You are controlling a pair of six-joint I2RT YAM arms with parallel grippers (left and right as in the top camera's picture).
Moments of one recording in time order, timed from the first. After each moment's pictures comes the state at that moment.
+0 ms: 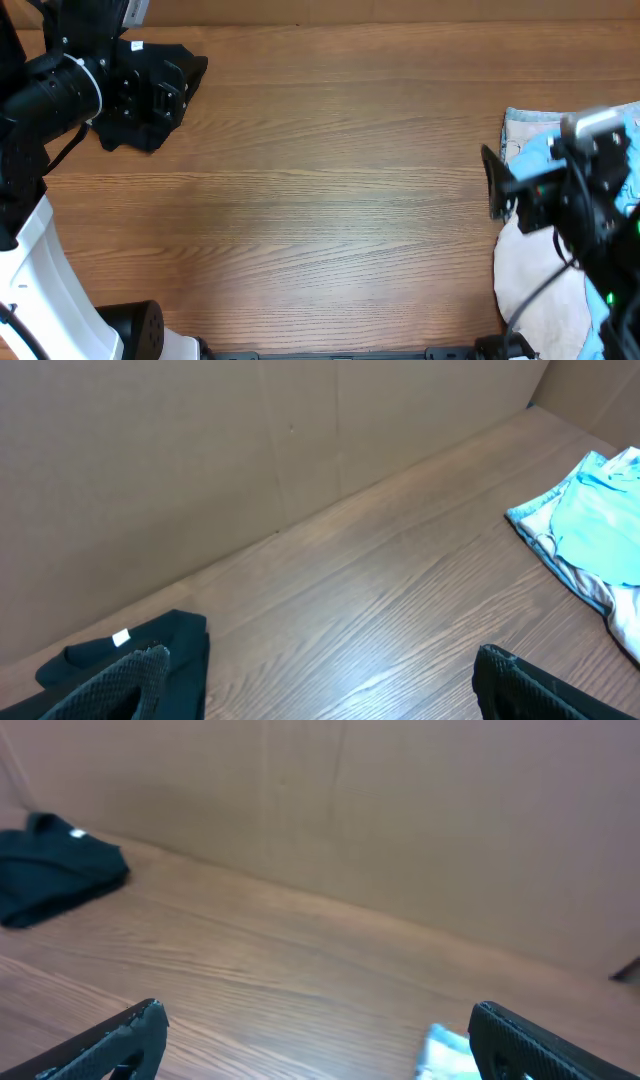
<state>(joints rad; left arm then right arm) 0.09 1.68 2.68 -1.56 0.52 0.35 0.12 0.81 1.40 -0.91 -0.11 -0.19</state>
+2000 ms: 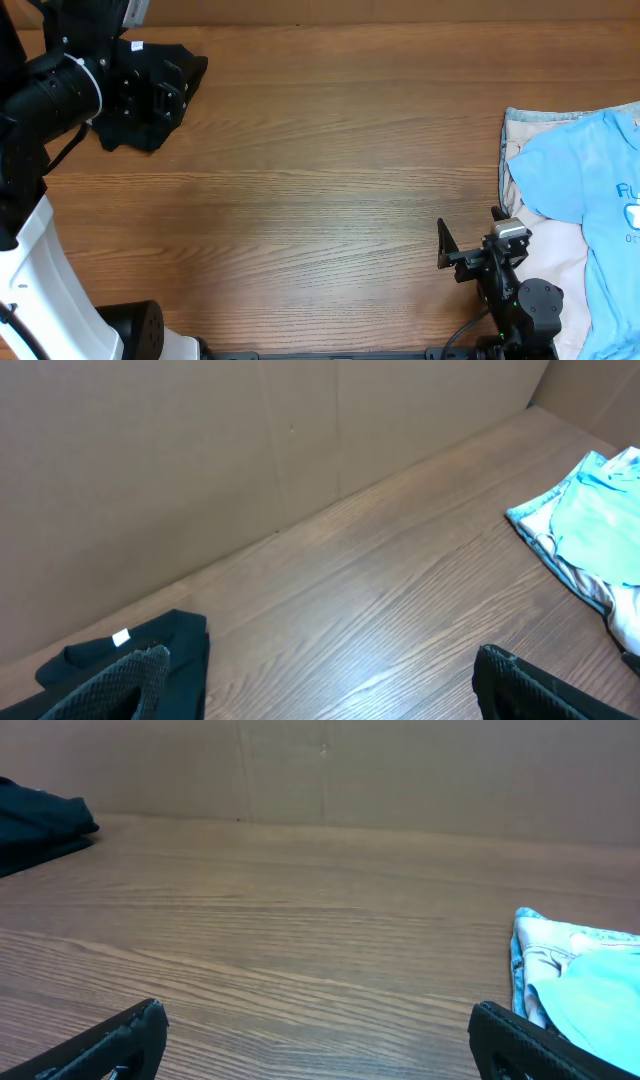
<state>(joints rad) 0.09 1.68 2.68 -1.56 0.52 0.35 0.05 0.01 0.12 -0.30 -0.17 -0.01</state>
